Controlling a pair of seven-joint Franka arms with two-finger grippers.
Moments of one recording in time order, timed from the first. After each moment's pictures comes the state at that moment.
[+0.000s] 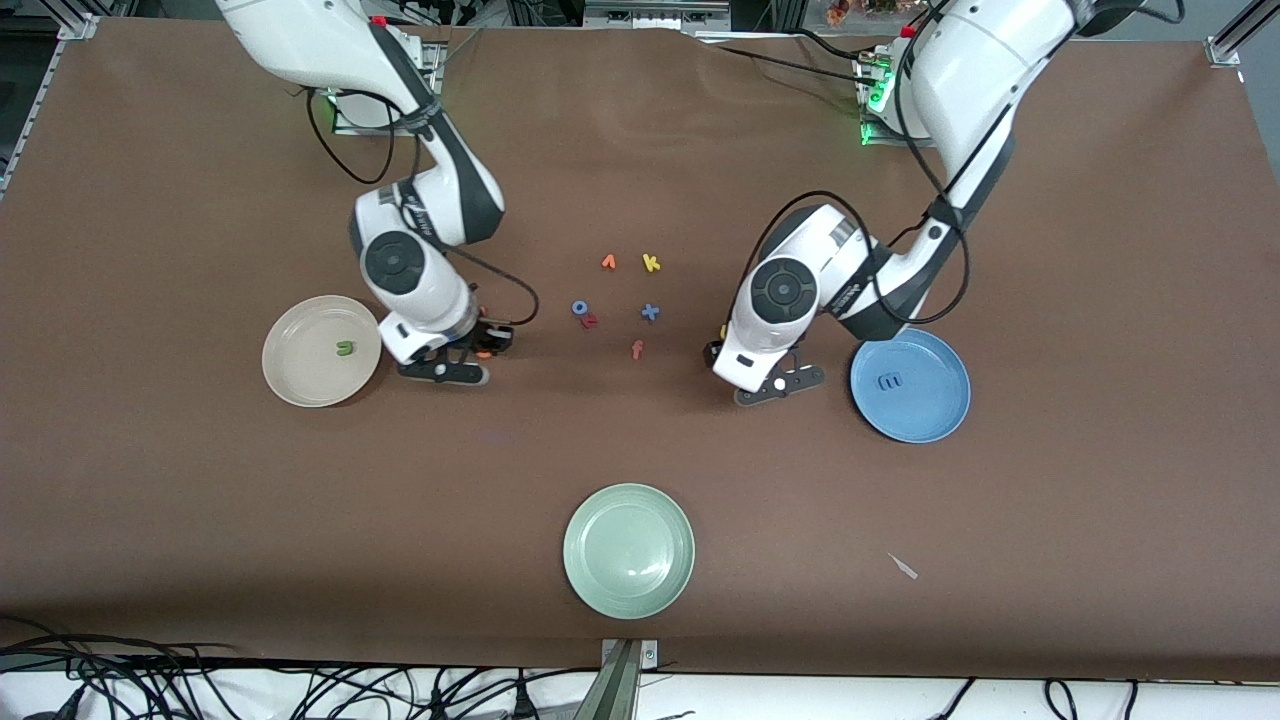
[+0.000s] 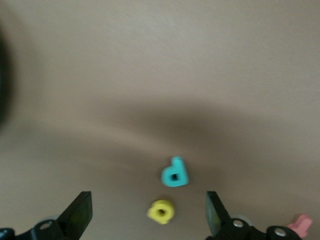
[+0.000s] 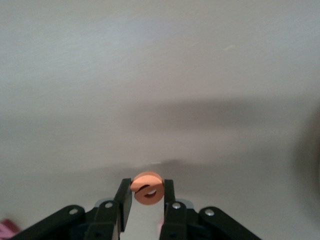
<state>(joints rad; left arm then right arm) -0.21 0.69 -0.43 -1.66 0.23 2.15 -1.03 0.50 0.44 -0.09 -1.99 0.09 2.36 0.38</state>
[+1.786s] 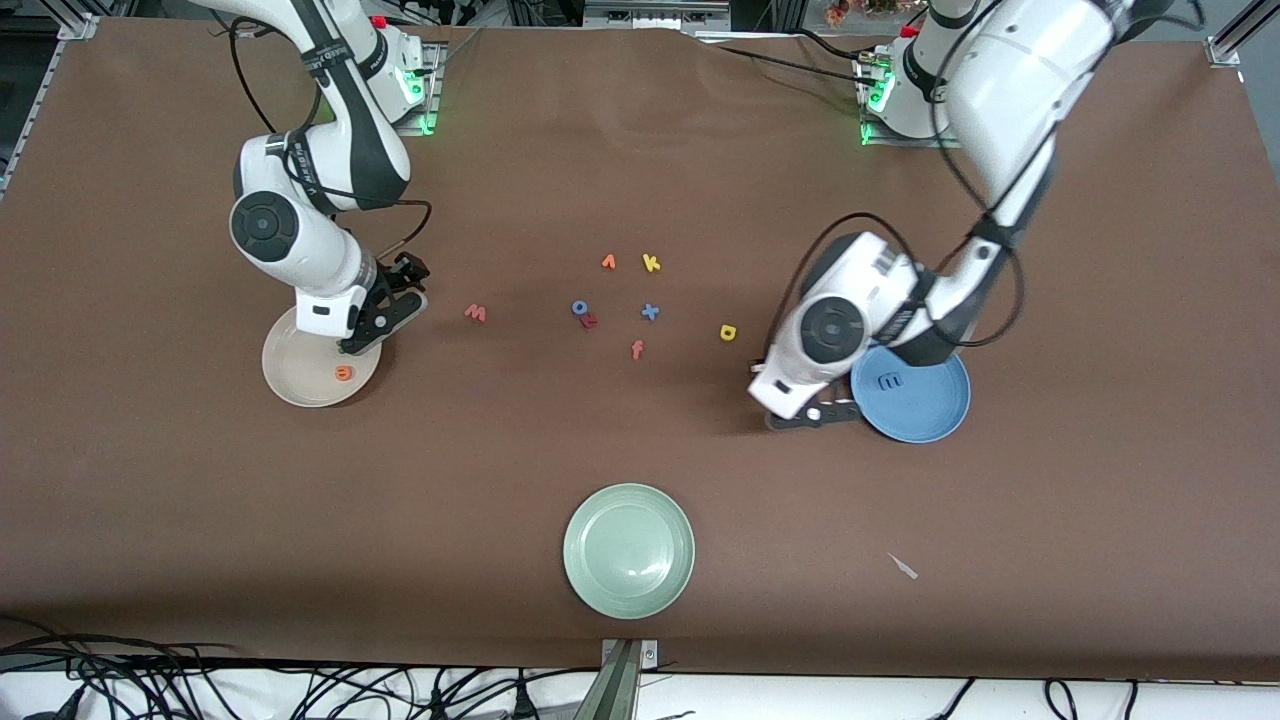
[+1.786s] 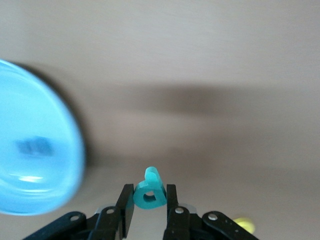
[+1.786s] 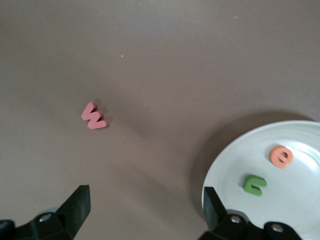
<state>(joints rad) -0.05 0.65 -0.42 -1.61 0.26 1.95 -0.62 0.51 0.20 -0.22 -2.23 0.09 2.27 -0.48</state>
